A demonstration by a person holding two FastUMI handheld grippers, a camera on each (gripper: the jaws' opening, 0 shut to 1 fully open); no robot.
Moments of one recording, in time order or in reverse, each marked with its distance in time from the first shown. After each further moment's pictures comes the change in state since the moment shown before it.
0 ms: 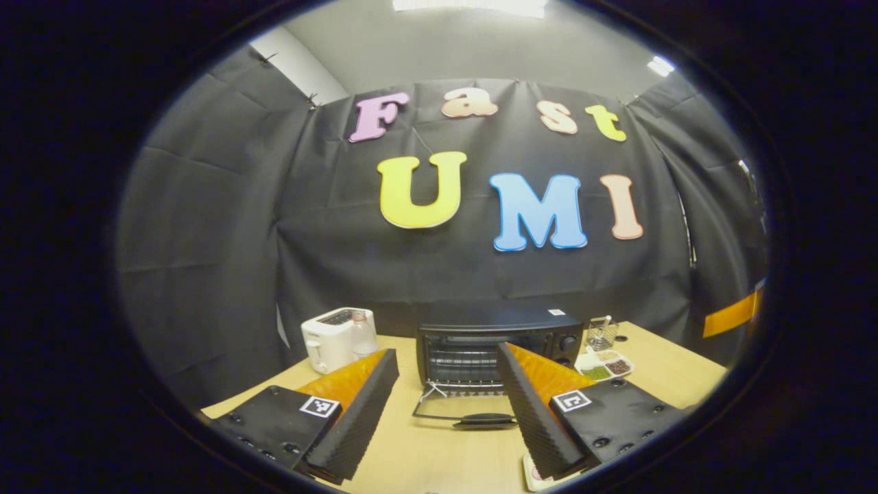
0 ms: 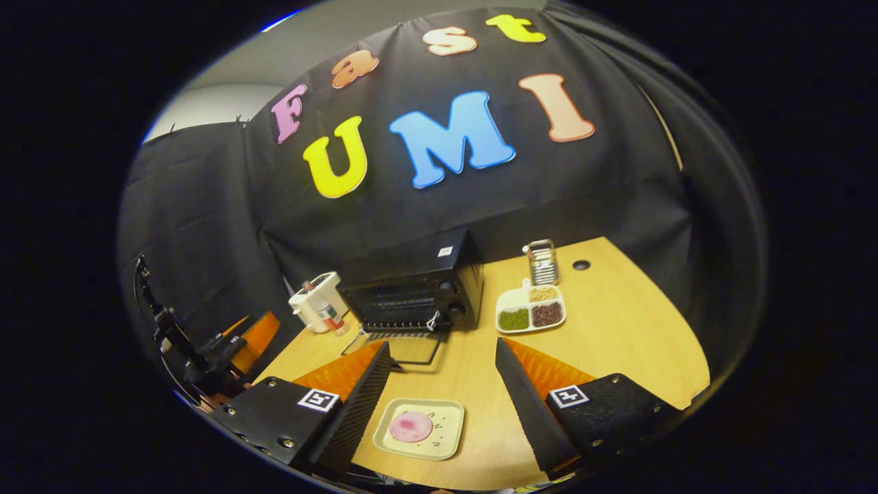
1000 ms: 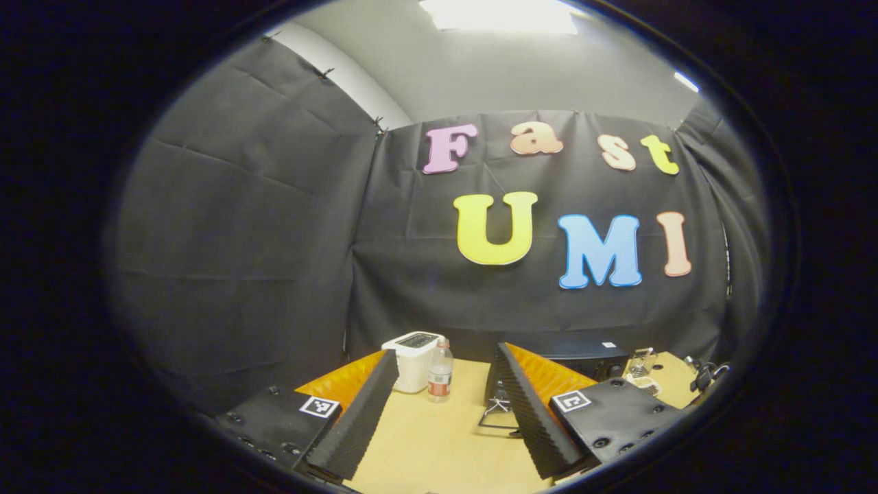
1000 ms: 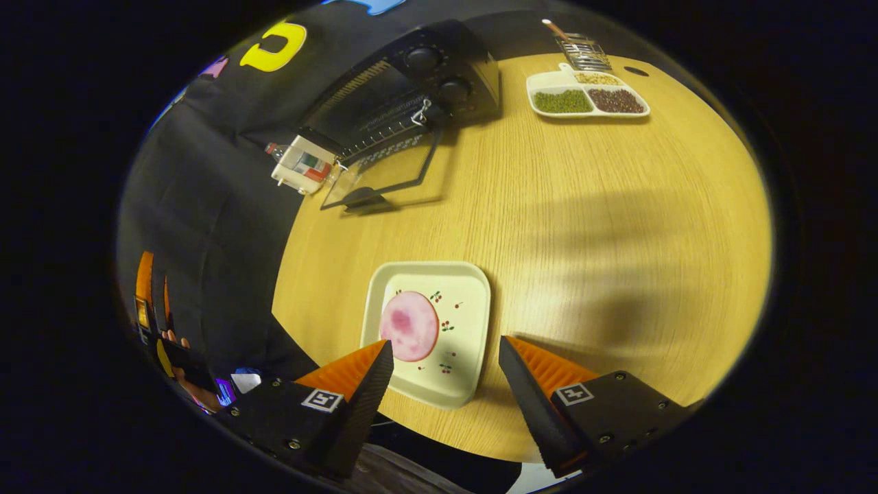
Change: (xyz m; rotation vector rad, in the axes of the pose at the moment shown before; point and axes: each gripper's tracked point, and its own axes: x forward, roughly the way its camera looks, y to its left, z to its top) left arm -0.072 0.096 0.043 -0.058 -0.085 0.234; right arm 0.066 -0.016 -0.196 0.187 0.808 0.115
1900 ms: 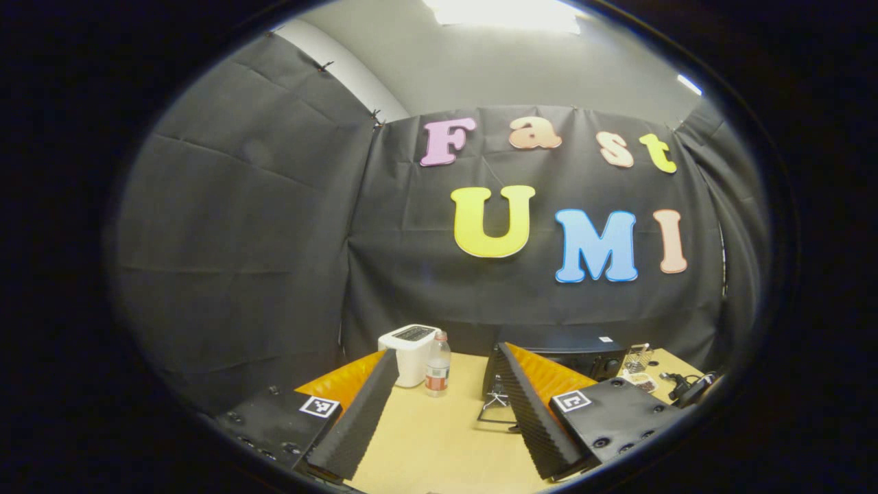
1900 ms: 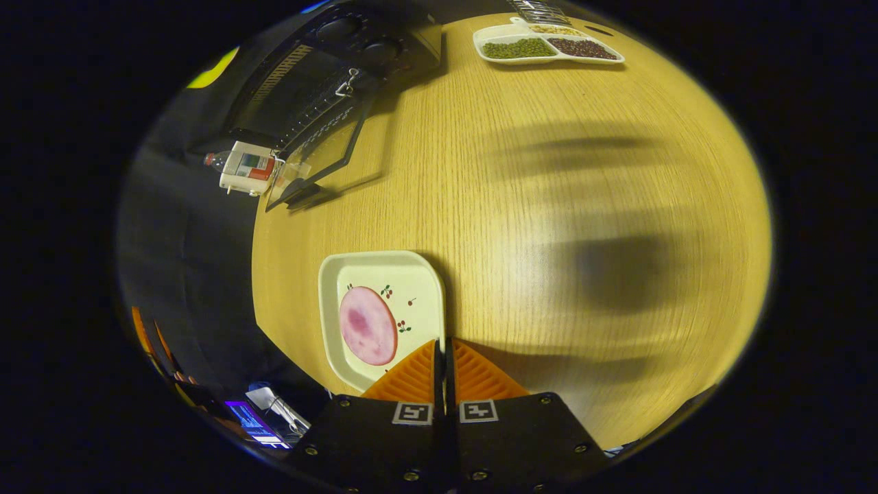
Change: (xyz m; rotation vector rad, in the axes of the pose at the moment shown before) left arm 0.003 -0.001 -0.008 -0.008 0.021 -0.034; right arm 0.015 -0.024 0.001 0.141 0.094 -0.079
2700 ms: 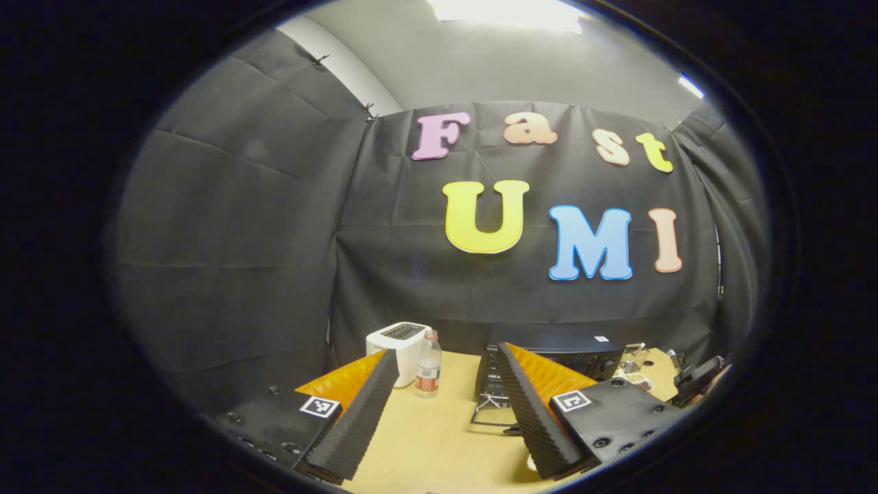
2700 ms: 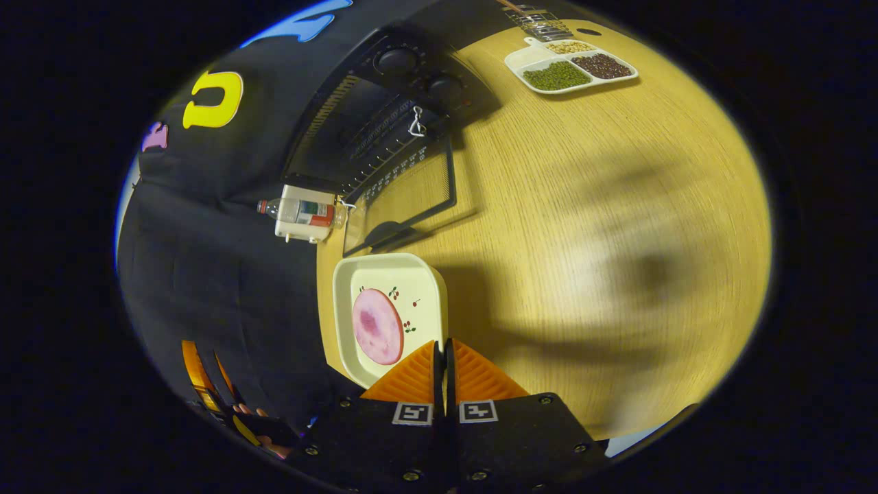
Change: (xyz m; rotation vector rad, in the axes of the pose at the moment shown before) left arm 0.029 -0.007 -0.010 -0.014 0.021 -0.049; right arm -0.030 -0.010 0.019 0.170 -0.189 0.227
